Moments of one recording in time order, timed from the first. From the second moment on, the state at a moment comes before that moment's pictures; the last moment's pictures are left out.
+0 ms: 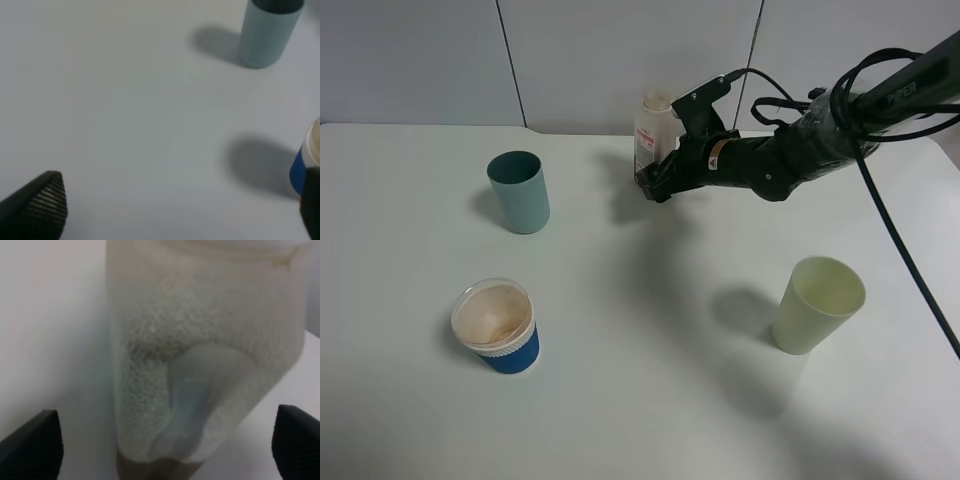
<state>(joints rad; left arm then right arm) -0.03 -0.01 -0.50 0.01 1.05 0.02 0.43 2.16 -1.12 -0.29 -0.44 -0.01</state>
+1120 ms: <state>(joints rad) -0.03 -0.01 -0.50 0.01 1.05 0.02 0.40 2.28 -1.12 -0.29 -0.86 -0.05</state>
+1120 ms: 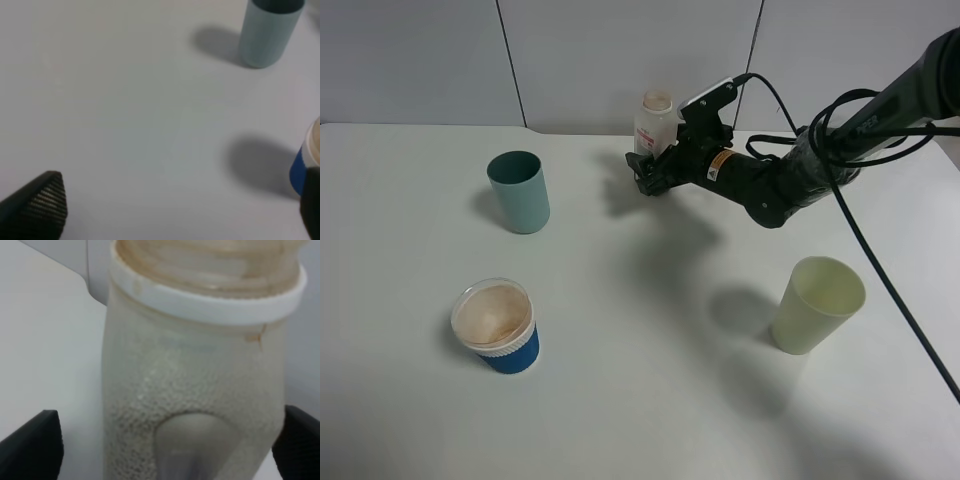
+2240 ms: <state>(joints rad) -0.03 -0.01 -0.50 0.01 1.05 0.02 0.40 2.28 -1.12 -0.25 -0.87 -0.07</state>
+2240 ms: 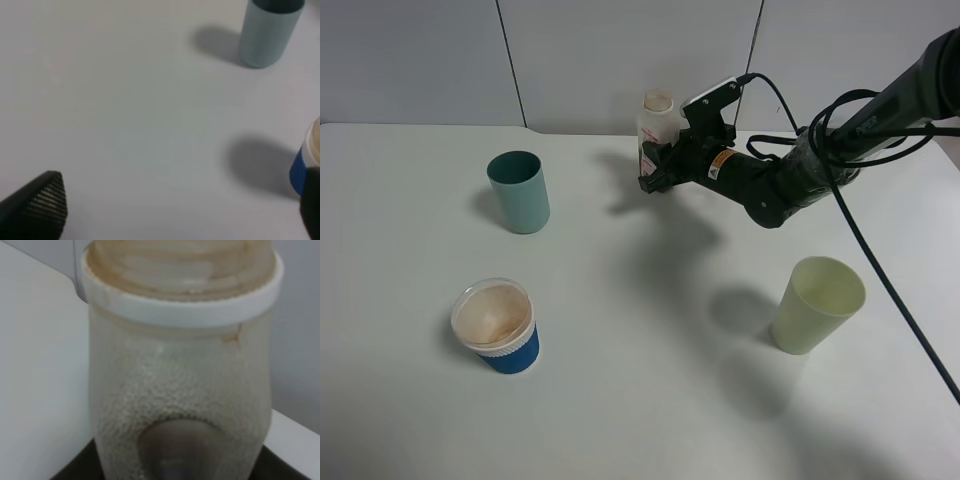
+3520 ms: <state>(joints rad) -0.03 -0.01 -0.50 0.01 1.05 0.02 0.64 1.97 -1.31 -0.31 -0.24 -0.07</state>
